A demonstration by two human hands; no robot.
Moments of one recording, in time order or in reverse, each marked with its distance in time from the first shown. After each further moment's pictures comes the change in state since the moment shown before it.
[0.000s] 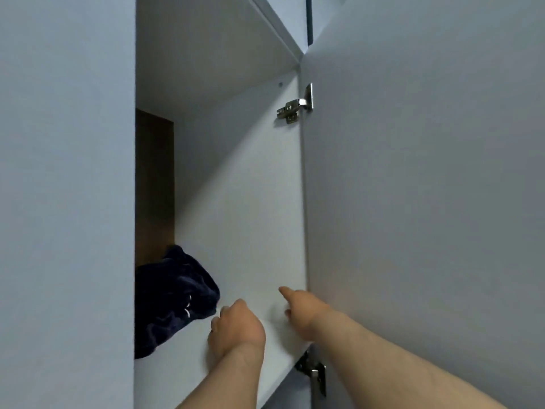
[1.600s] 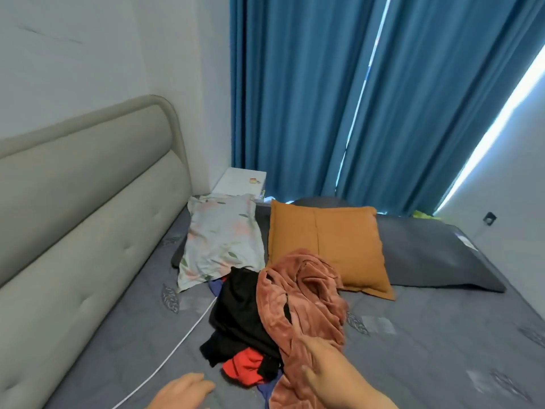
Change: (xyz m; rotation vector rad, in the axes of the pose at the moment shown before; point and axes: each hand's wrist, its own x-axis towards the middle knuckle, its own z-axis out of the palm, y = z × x) left_hand -0.629 0.023 0.253 -0.374 -1.679 2.209; right_hand -0.834 -0.004 0.163 0.222 0.498 1.961
